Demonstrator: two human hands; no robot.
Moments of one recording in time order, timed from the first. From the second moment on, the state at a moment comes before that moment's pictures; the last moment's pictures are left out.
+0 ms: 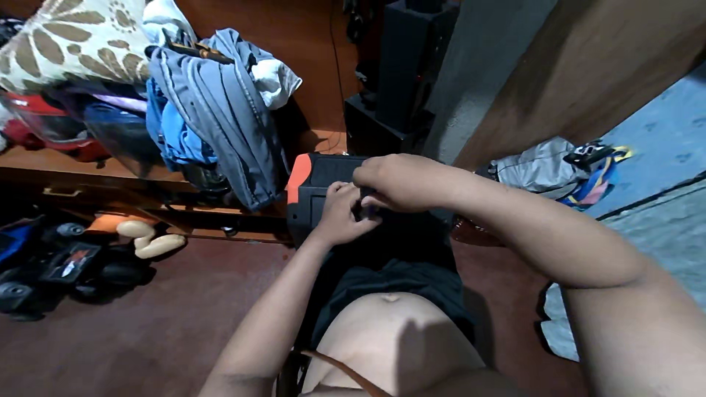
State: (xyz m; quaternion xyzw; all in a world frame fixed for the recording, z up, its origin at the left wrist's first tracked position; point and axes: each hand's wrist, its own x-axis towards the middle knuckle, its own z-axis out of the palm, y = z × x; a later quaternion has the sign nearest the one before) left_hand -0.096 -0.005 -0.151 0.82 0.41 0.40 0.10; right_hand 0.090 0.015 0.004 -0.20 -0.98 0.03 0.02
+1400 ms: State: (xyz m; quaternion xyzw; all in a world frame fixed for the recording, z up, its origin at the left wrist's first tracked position) left_hand -0.107 0.001 -0.149 0.86 0.38 0.32 0.09; right_hand 0.100 0.020 -0.038 -0.23 -0.80 0.30 0.47
